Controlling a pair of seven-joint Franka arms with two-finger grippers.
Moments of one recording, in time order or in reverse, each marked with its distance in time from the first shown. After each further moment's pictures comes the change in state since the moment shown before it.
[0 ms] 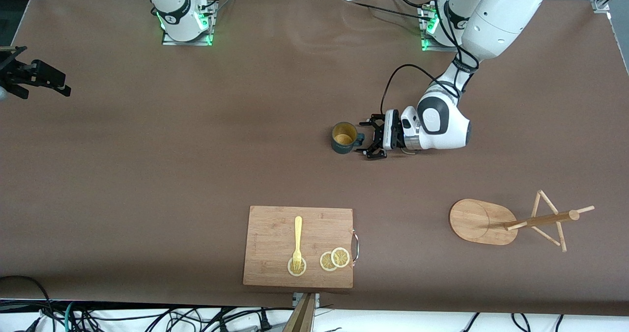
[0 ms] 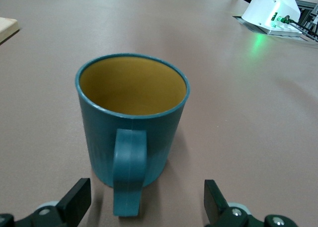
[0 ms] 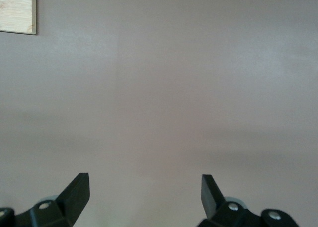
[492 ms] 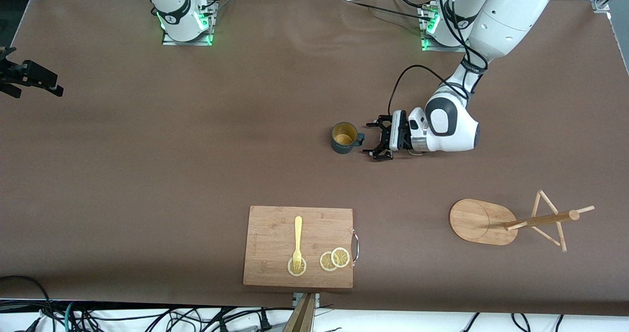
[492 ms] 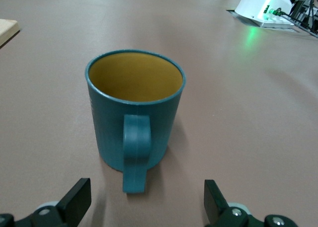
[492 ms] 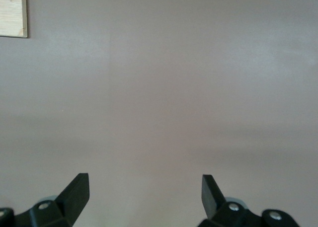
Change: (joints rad) left arm 0.021 -0.017 0.012 0.000 0.063 -0.016 0.000; right arm -0.004 -0.001 -0.030 -0.004 0.000 0.001 -0.002
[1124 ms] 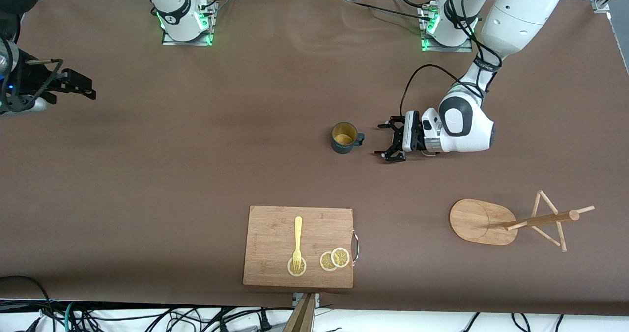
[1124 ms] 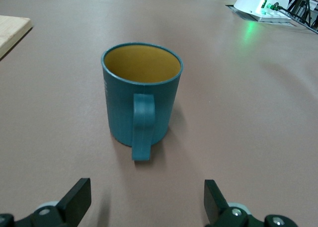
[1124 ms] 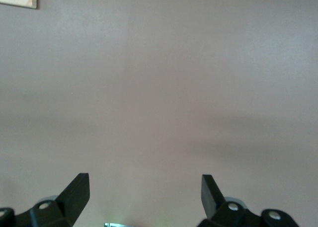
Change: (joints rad) left arm 0.035 -0.047 0.040 -0.029 0.057 -0.048 -0.003; right arm 0.013 0.021 0.058 -0.039 -0.002 -0.005 0.005
